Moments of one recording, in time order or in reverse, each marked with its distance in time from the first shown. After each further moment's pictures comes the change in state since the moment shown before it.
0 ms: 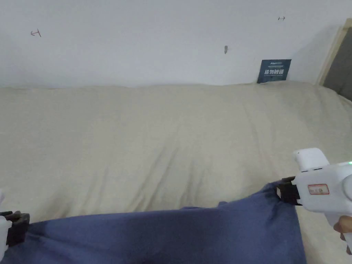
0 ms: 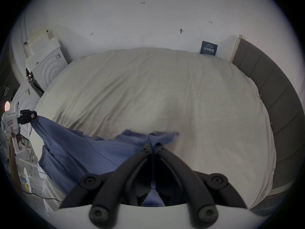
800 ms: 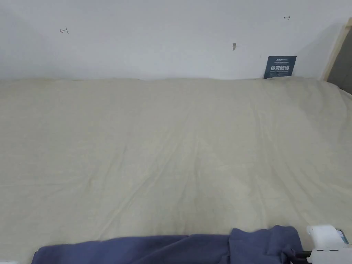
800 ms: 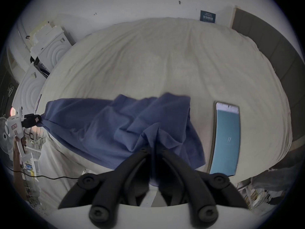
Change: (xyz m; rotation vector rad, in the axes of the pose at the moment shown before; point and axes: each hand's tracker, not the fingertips) left arm 0.007 -0.201 0.064 -0.176 -0.016 0.062; right arm -0.018 -0.209 0.023 -0.189 0.067 -0.072
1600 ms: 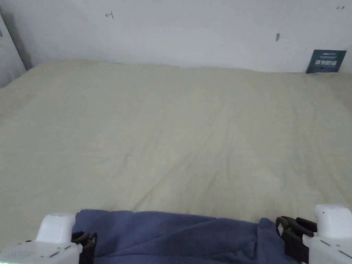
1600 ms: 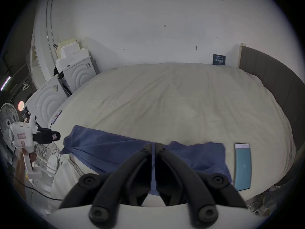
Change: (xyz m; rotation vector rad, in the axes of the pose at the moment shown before) left arm 0.033 -0.006 0.048 0.160 -0.081 0.076; right arm -0.111 -0.004 0.055 0.418 0.103 0.081
